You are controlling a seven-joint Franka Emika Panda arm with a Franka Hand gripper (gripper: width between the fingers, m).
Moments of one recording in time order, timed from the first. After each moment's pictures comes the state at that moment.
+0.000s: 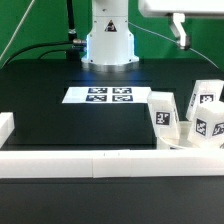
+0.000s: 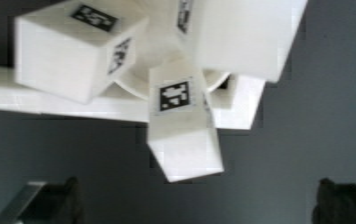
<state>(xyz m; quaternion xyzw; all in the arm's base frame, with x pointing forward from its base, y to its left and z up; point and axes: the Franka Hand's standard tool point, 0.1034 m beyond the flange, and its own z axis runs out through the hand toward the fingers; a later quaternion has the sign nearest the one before) 0.607 0.101 0.155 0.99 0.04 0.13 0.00</state>
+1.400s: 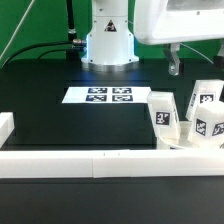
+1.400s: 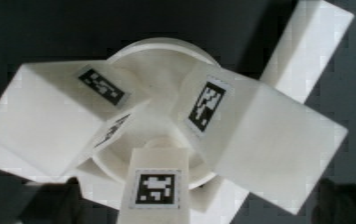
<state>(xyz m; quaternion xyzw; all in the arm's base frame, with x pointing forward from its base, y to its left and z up) 0.592 0.096 0.121 0.97 0.23 0.02 0.01</state>
